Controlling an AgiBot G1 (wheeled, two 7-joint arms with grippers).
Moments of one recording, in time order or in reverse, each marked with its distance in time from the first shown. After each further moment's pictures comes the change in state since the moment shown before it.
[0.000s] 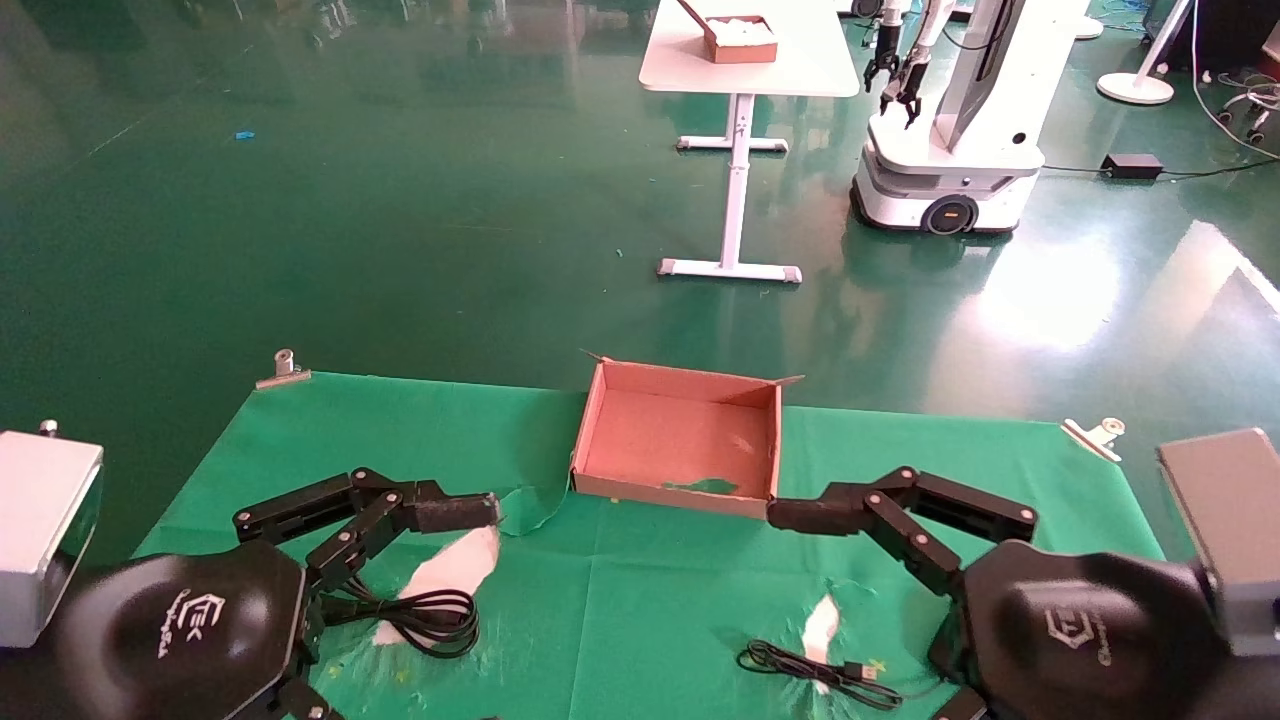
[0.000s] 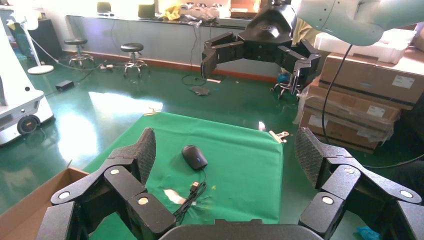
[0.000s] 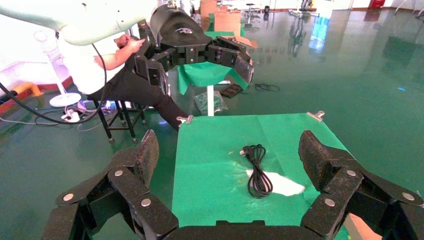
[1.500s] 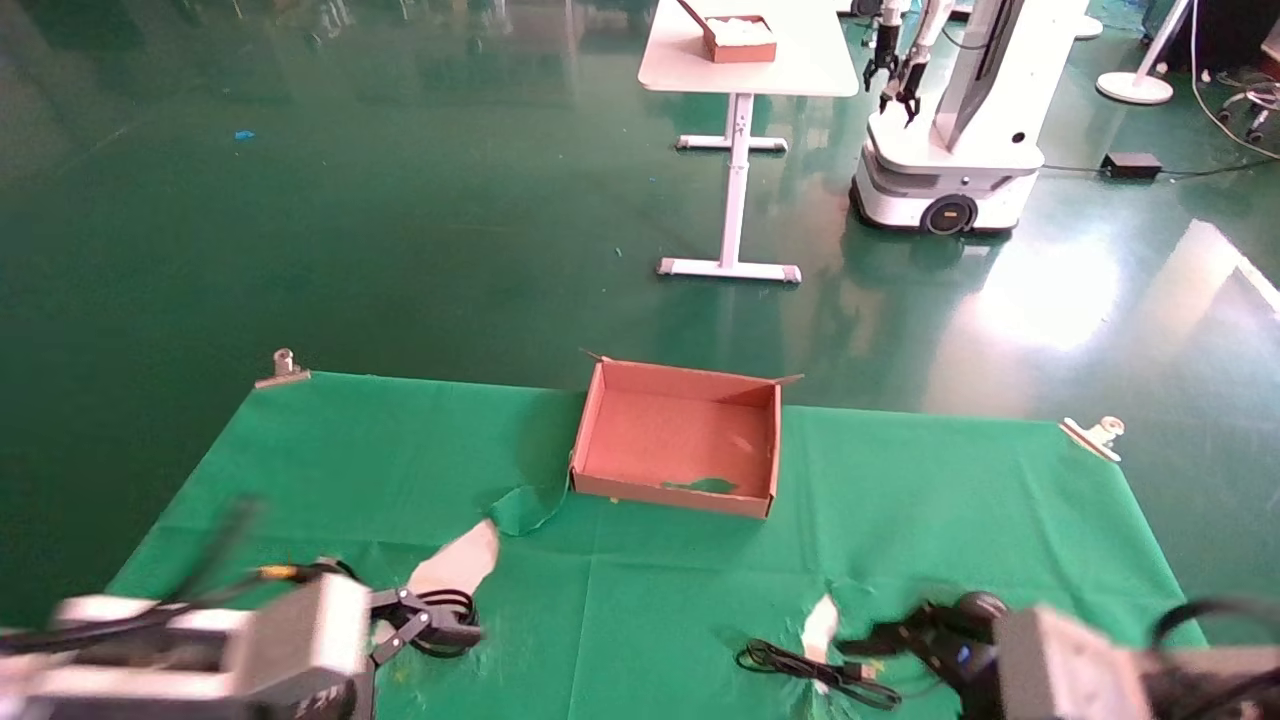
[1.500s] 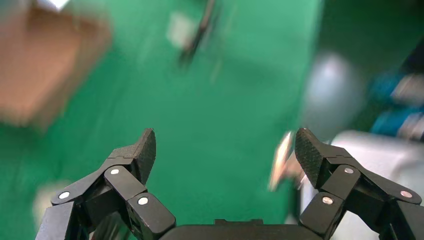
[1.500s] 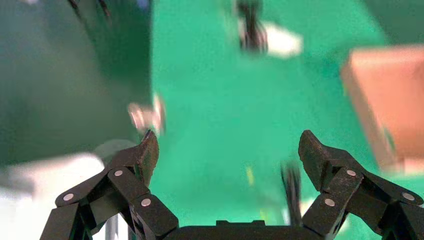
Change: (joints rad) left arm -0.208 0.047 0.256 -0.065 0.674 -0.036 -0.195; right arm 0.048 0.039 -0.141 0.049 -0.428 0.055 0.025
